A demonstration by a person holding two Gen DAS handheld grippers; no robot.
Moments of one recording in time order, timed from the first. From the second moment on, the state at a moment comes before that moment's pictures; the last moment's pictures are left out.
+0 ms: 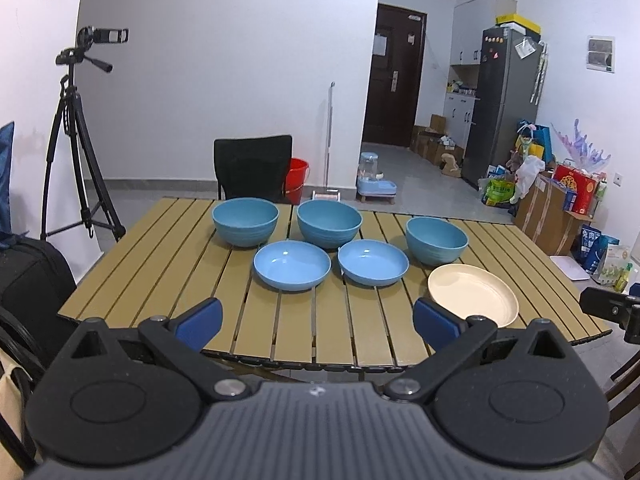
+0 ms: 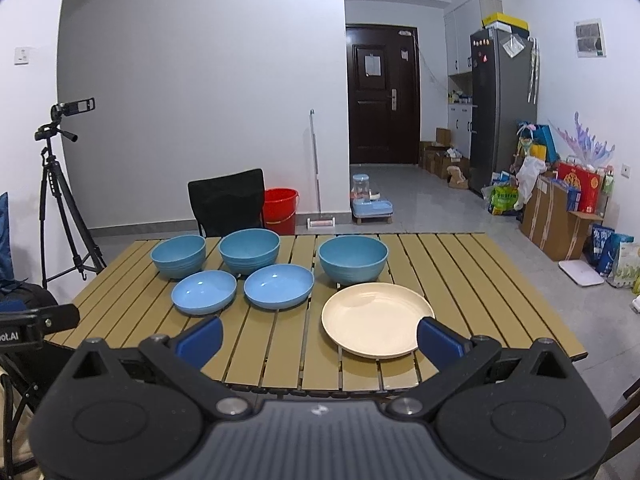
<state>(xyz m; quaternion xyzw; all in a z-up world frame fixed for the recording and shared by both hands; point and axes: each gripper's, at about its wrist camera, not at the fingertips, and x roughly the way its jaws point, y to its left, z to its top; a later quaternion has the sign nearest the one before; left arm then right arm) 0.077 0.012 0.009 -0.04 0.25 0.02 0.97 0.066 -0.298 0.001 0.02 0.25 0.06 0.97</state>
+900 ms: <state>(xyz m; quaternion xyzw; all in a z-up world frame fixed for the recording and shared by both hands) 0.169 0.016 -0.021 -0.04 0.31 0.02 0.95 0.165 -0.298 -0.045 0.03 0.30 0.04 0.95</state>
